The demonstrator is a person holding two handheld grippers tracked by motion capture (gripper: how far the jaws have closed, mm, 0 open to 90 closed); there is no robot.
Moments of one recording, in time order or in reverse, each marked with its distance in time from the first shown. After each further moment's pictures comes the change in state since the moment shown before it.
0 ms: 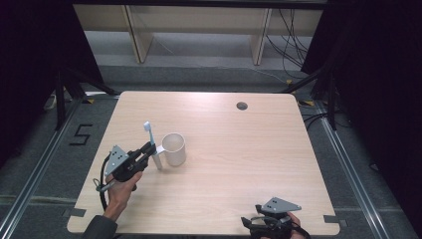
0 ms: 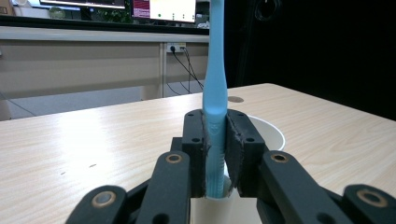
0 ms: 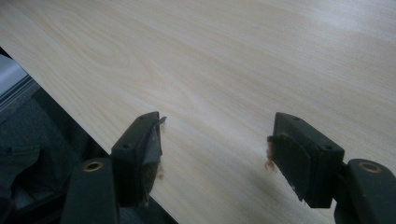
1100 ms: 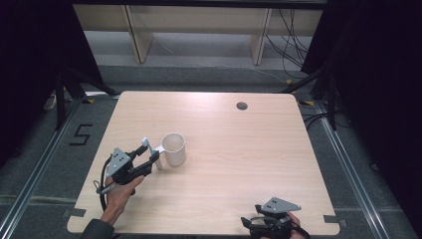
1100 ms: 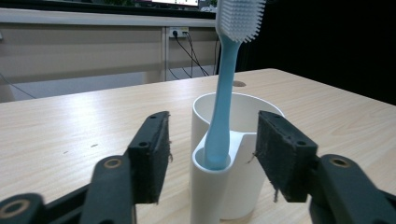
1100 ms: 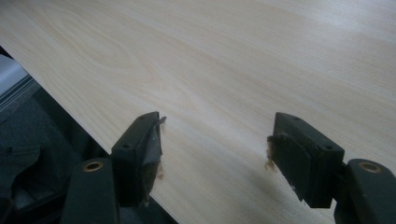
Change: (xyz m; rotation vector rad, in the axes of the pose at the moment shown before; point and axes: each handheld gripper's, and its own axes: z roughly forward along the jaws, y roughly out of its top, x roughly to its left) left arm -0.003 -0.002 -0.005 0.075 0.013 0.001; right arm 0.000 0.000 0.001 -0.001 0.006 0.002
